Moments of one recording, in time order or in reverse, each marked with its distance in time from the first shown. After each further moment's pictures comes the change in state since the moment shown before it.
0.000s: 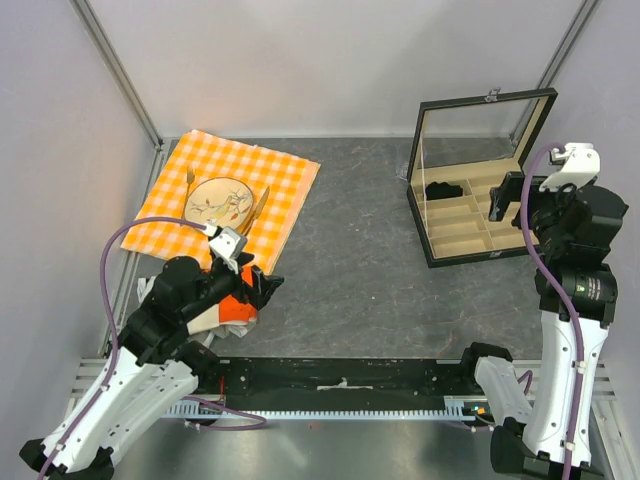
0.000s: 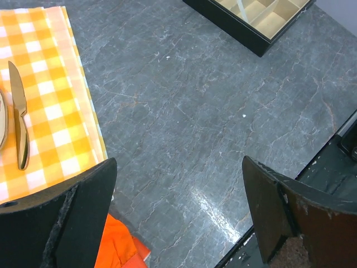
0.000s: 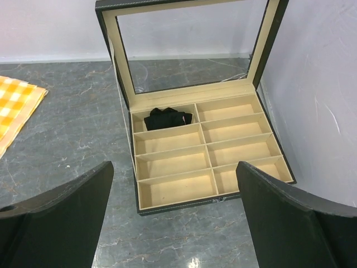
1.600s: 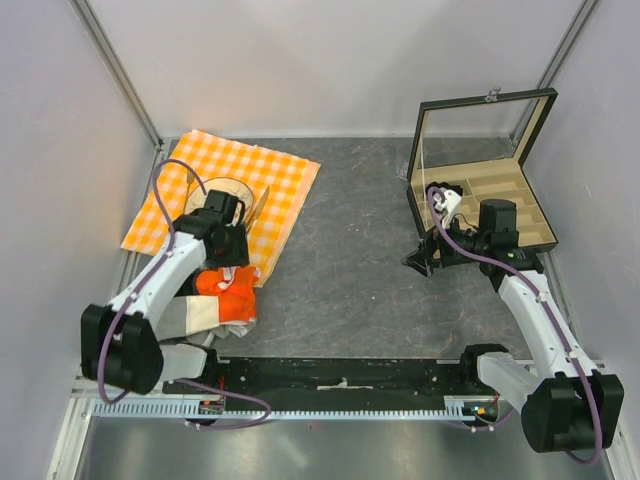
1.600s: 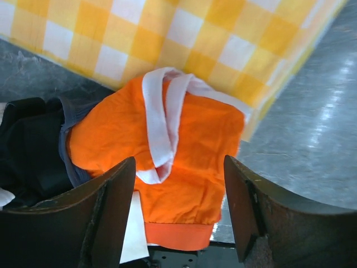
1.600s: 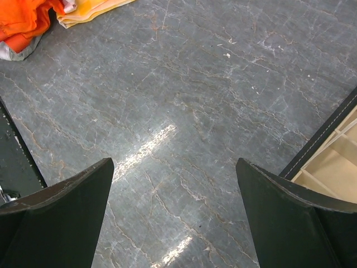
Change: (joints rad) left arm 0.333 0.768 0.303 -0.382 -0.325 -0.245; right arm 0.274 0.195 -0.500 0.224 -0.636 -0.327
